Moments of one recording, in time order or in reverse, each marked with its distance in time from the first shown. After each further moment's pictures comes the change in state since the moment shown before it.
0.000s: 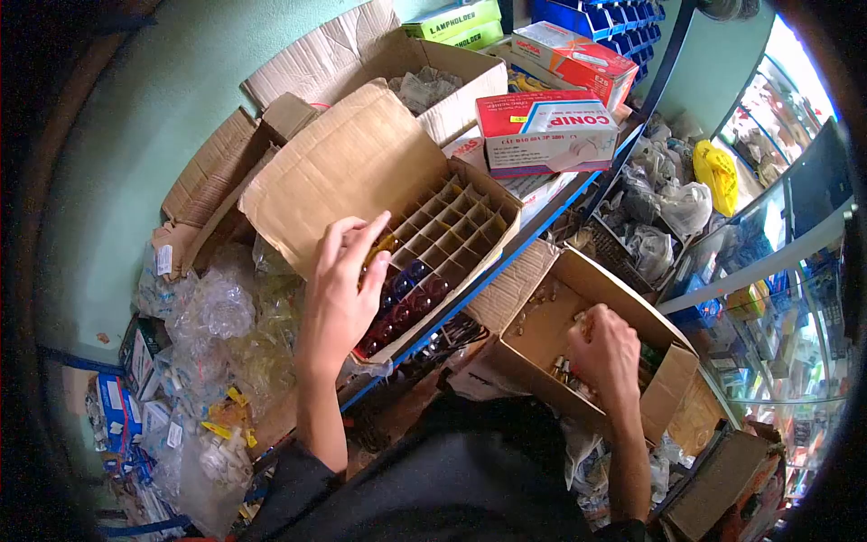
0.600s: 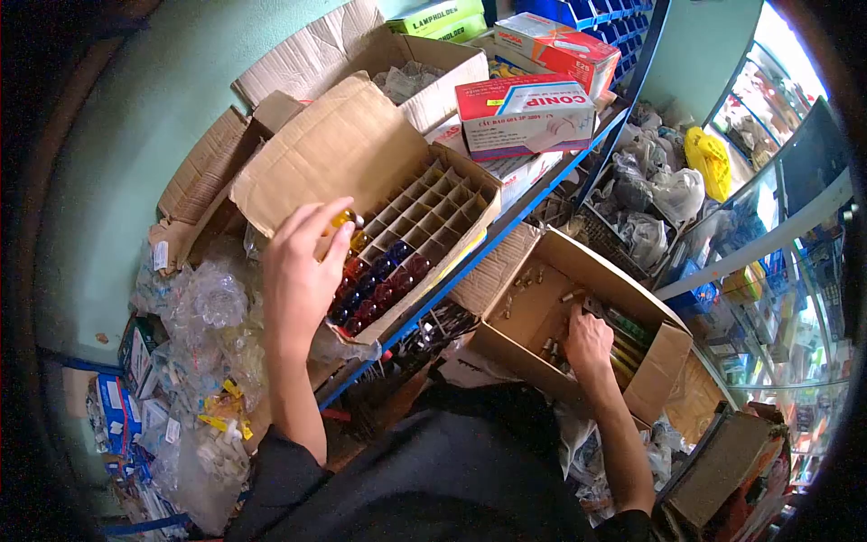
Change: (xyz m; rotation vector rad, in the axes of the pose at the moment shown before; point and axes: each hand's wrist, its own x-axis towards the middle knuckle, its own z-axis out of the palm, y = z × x) left_hand 0.008 0.004 -0.022 0.061 0.030 -0.023; right_hand -0.006 0.047 0.082 -0.312 -0.375 0.097
